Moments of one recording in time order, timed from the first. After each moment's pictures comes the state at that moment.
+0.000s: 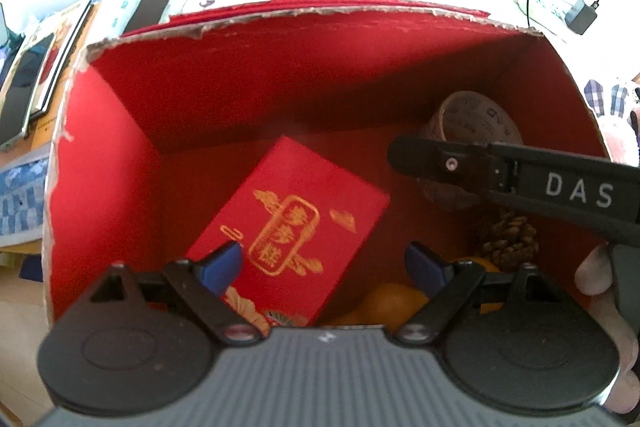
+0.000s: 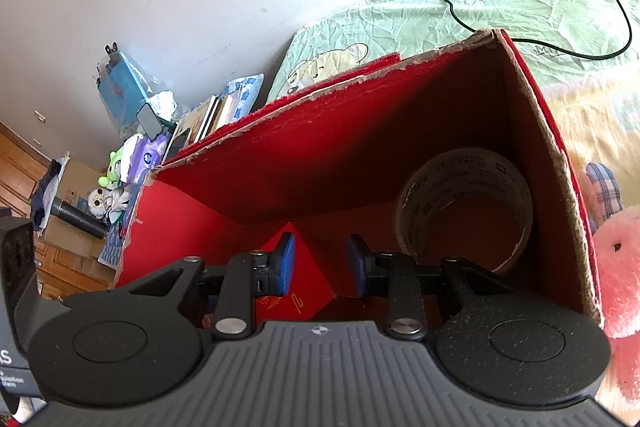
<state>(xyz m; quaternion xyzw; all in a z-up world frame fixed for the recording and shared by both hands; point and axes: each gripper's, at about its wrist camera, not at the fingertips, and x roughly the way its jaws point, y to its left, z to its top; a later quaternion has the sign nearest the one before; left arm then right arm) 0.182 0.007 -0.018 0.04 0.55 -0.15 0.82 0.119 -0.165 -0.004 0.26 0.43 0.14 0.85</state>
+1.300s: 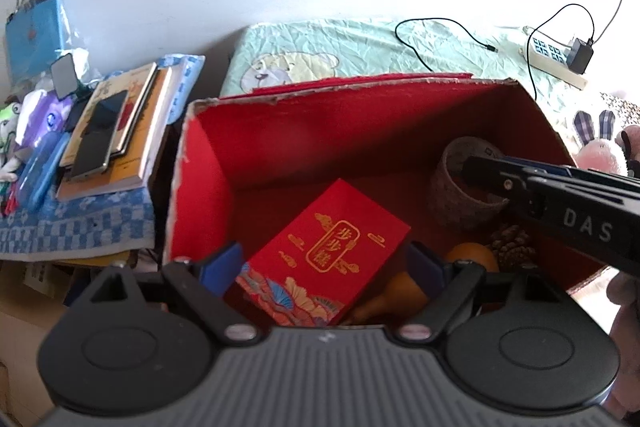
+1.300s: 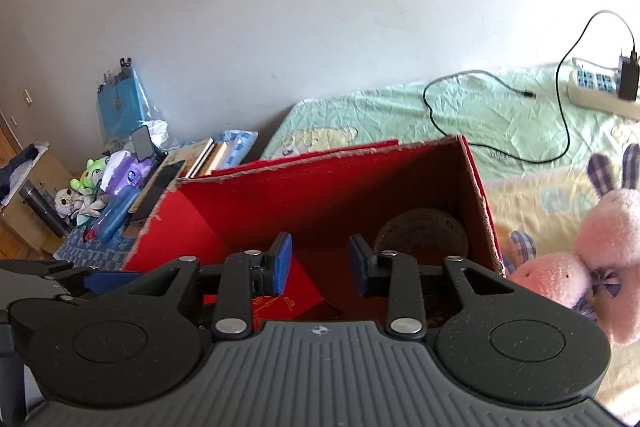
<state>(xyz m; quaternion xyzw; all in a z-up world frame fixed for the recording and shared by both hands) 0.122 0.025 0.037 0.07 0.45 -0.10 0.88 0.049 -0.143 0.046 0.14 0.31 0.08 0.94</state>
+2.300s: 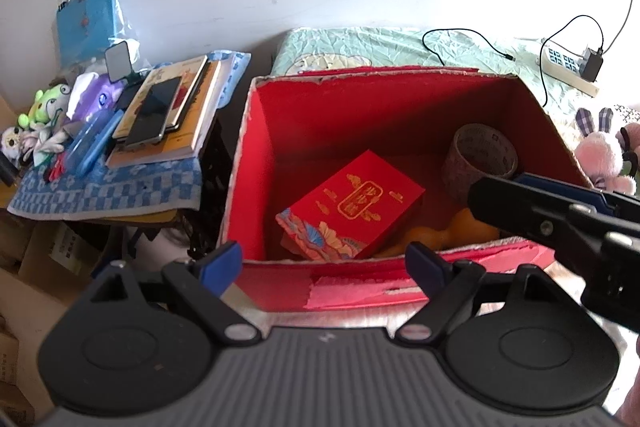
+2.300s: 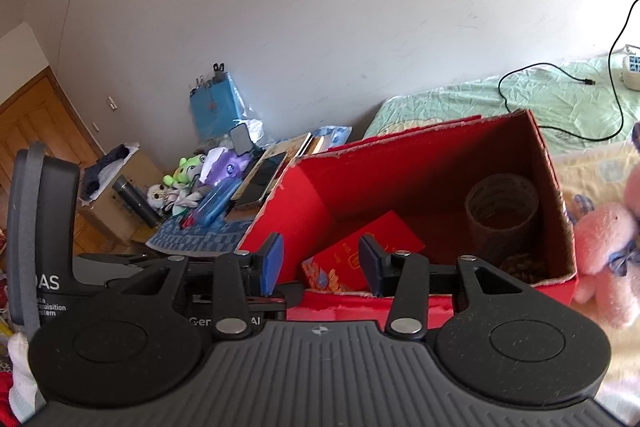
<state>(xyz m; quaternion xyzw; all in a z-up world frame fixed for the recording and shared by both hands) 0.057 0.041 0.055 0.07 0.43 -0.05 0.90 -0.019 -0.125 0.061 0.19 0.29 0.20 0.92</state>
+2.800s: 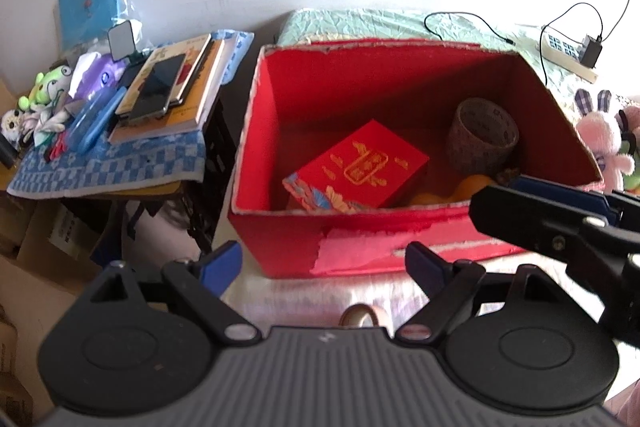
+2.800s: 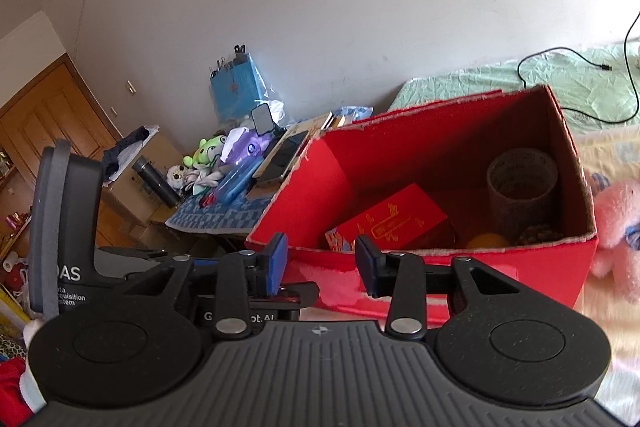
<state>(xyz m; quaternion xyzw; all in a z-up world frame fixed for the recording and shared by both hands) 0.039 0.054 0.044 0.06 0.45 -0.05 0.89 -0.034 -0.121 0.055 0.19 0.30 0.24 0.90</state>
